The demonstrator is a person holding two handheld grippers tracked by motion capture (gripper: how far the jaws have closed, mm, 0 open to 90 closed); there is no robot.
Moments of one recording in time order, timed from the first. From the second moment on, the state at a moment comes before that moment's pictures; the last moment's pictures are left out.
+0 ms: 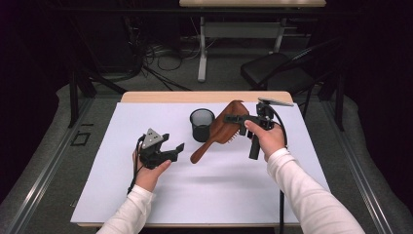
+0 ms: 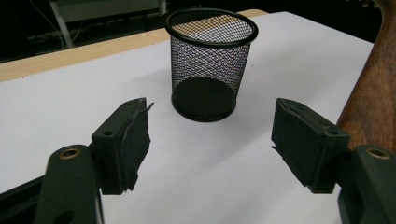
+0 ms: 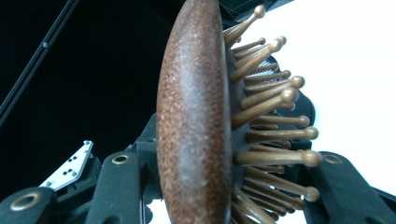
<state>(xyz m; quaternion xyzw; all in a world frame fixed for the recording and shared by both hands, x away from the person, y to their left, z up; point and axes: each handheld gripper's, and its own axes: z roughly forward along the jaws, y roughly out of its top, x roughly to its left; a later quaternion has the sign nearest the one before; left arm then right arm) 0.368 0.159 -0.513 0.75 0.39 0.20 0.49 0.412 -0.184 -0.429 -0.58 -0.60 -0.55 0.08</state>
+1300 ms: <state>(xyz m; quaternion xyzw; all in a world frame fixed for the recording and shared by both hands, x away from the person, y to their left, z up) 0.371 0.172 -0.511 0.74 0.41 0.19 0.49 0.417 -0.183 -0.417 -0.58 -0.60 -0.55 0.06</state>
